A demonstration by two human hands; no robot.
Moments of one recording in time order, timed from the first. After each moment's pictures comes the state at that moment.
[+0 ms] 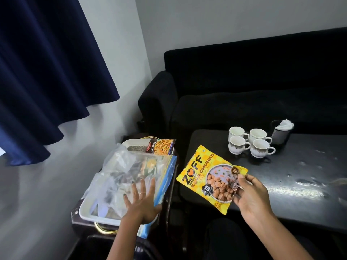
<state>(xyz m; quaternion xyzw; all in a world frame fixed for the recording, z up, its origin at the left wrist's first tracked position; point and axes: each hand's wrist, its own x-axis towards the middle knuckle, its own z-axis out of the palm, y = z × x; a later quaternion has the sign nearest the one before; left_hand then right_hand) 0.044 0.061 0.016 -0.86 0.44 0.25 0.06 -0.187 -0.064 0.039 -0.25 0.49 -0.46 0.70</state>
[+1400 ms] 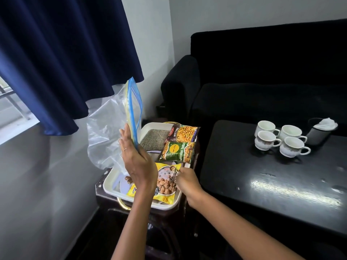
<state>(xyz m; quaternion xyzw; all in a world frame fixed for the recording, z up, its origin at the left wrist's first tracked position) 0.065 0.056 0.061 -0.75 0.22 -0.18 -0.60 -0.017 0.004 0.022 -0.63 0.44 -0.11 0.63</state>
